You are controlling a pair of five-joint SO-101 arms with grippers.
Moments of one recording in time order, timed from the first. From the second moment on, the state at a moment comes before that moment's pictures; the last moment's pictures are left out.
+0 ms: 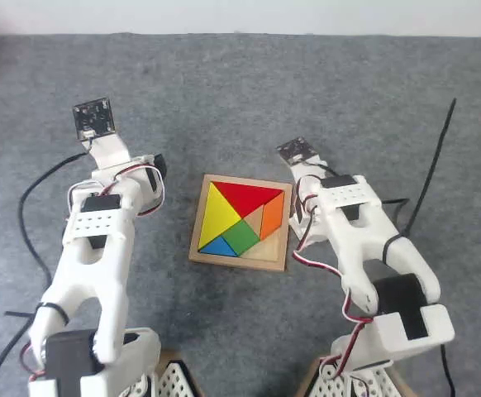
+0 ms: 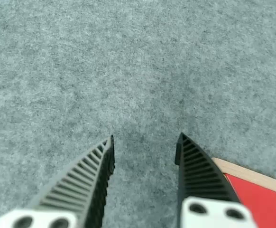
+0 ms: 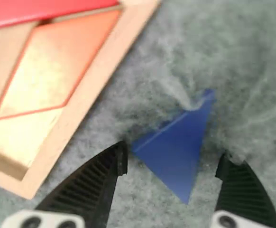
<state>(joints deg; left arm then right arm) -11.6 -16.4 52.4 26.2 15.2 -15.3 3.3 35.7 53.5 15.1</state>
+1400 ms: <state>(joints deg) -11.6 -16.4 52.4 26.2 15.2 -13.4 -2.6 34.1 58.7 2.2</state>
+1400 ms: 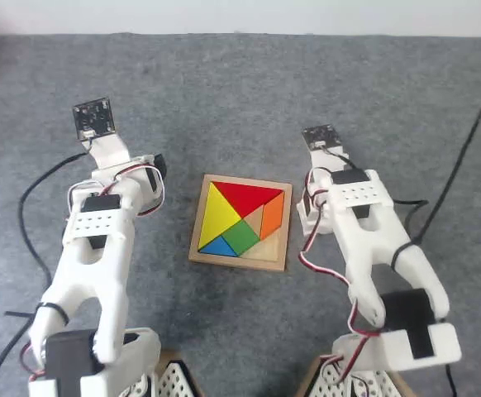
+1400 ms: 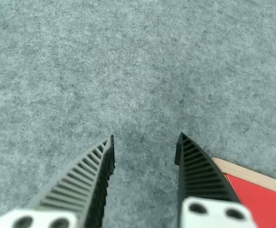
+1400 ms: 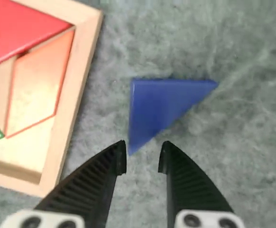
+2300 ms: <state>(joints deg) -8.8 -16.4 52.8 26.2 11.6 -15.6 18.2 16.7 50.5 -39.0</state>
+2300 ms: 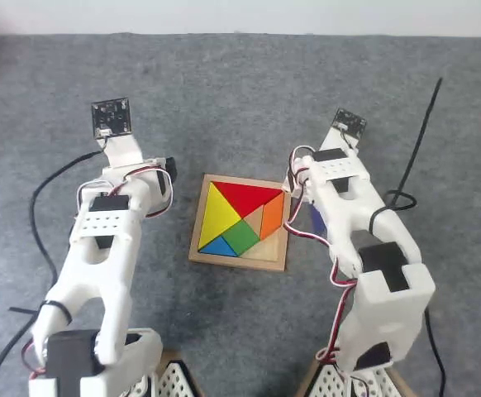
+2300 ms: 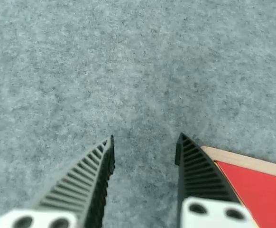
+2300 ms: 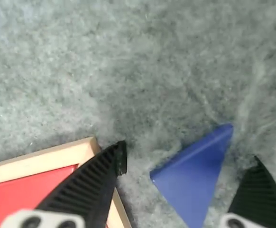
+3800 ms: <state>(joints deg) -8.8 -16.4 52.8 26.2 11.6 -15.2 18.1 15.3 61.4 -28.3</state>
